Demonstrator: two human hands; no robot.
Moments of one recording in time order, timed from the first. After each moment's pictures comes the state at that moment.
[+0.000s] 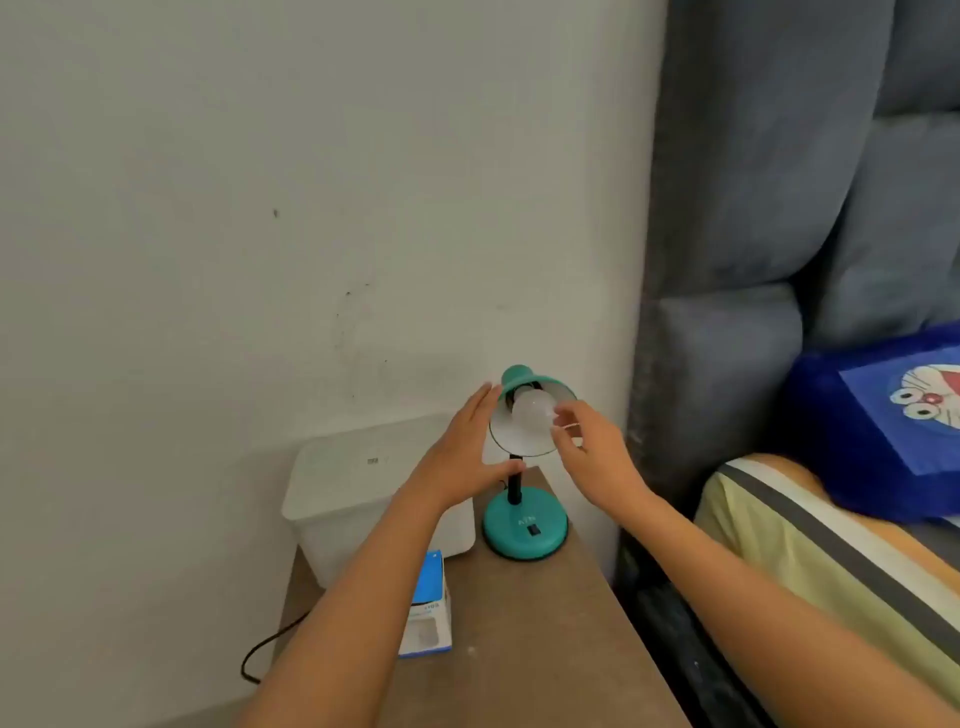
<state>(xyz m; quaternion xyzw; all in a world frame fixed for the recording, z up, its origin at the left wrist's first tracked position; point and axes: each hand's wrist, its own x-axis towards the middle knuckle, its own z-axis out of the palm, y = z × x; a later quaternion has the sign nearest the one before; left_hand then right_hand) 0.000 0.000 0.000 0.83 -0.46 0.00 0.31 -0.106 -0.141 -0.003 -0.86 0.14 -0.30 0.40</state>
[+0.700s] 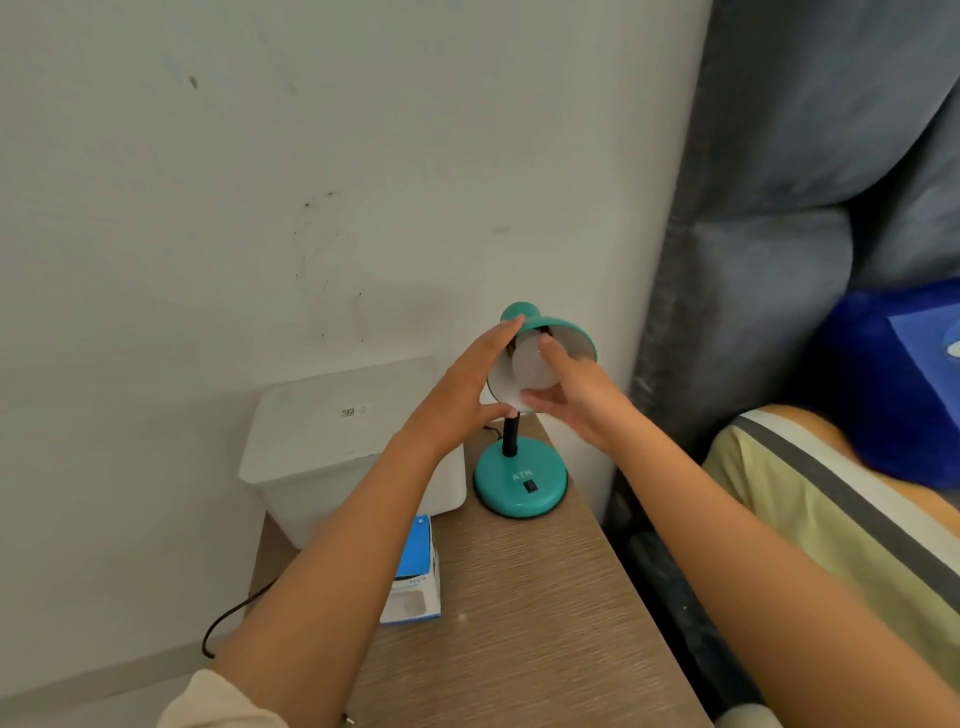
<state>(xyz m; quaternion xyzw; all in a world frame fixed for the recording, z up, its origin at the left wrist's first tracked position) 0.053 -0.030 -0.028 0.76 -0.53 0.02 0.39 -0.038 -0.159 -0.010 -0.64 0.21 -0.15 0.72</state>
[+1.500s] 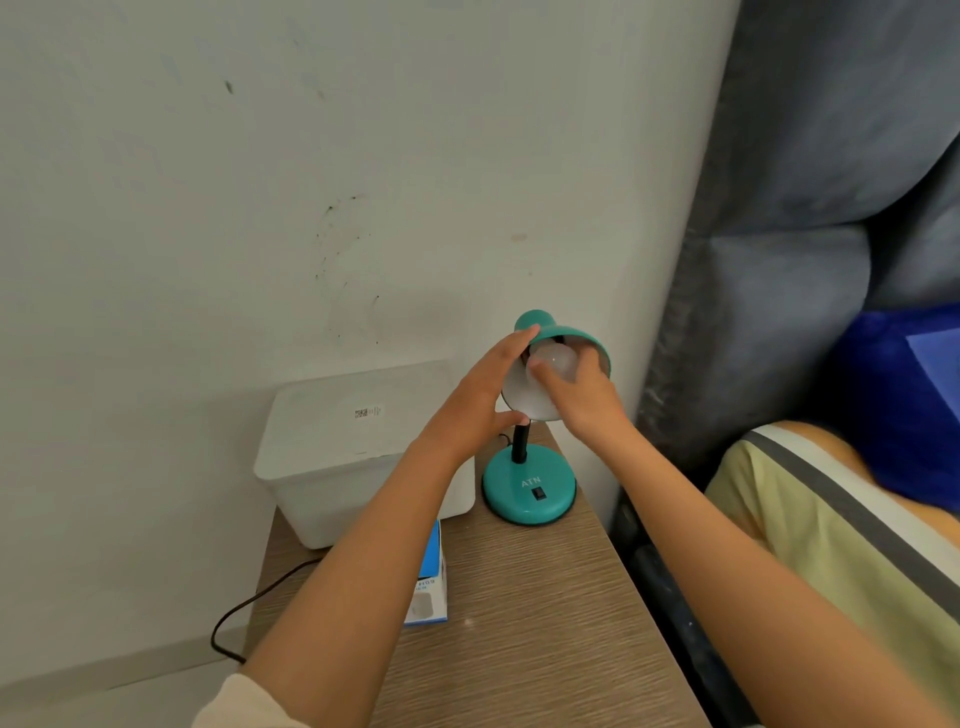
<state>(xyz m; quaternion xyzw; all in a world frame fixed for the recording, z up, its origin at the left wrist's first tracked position) 0.048 -0.029 -0.030 0.76 -0.51 0.02 0.41 -0.032 -0.150 -0.015 -0.80 0.21 -0.27 0.50</state>
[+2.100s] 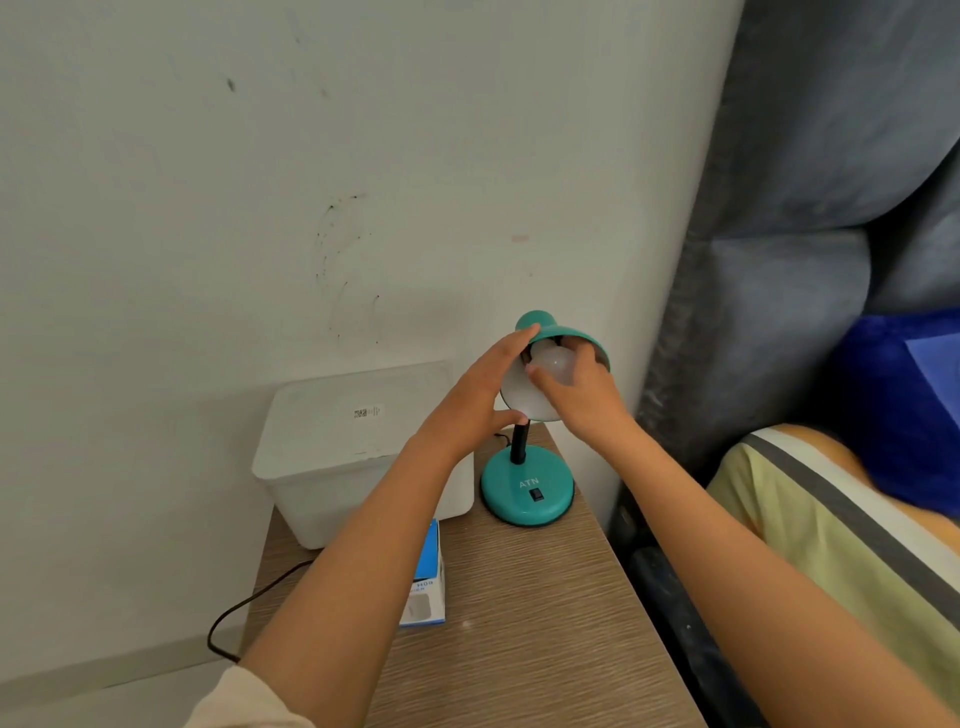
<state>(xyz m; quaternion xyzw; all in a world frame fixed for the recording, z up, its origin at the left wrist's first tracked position) 0.050 -0.030 -0.028 0.75 -0.52 0.02 0.40 -0.031 -0.151 -0.011 -0.81 0.23 -0.25 0.48</state>
